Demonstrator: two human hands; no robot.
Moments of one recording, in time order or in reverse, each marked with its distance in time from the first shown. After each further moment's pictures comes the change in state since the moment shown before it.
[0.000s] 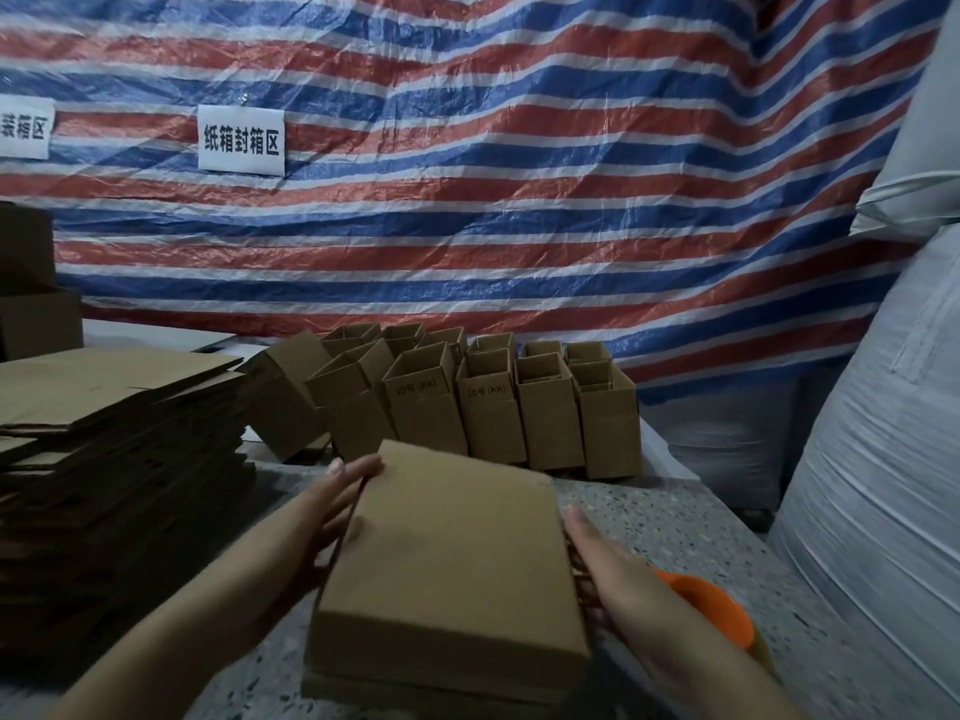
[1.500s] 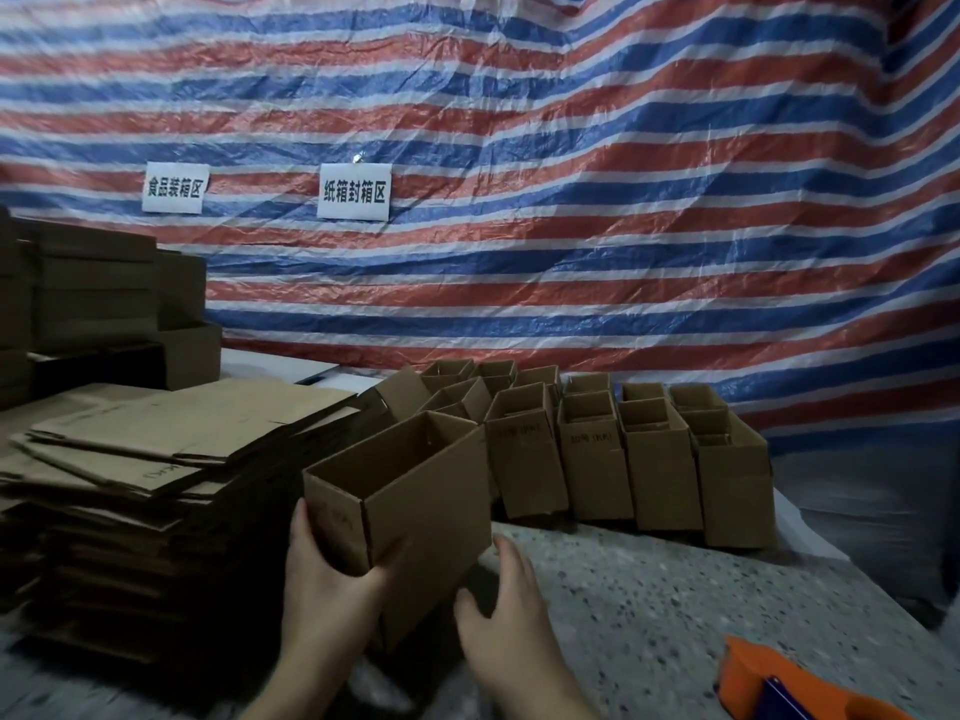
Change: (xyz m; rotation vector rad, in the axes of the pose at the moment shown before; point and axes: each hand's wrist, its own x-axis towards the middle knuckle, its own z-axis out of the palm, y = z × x) left_hand 0.037 -0.063 -0.085 0.240 0.800 0.112; right_hand 0.123 0.014 0.160 -0.409 0.118 -0.274
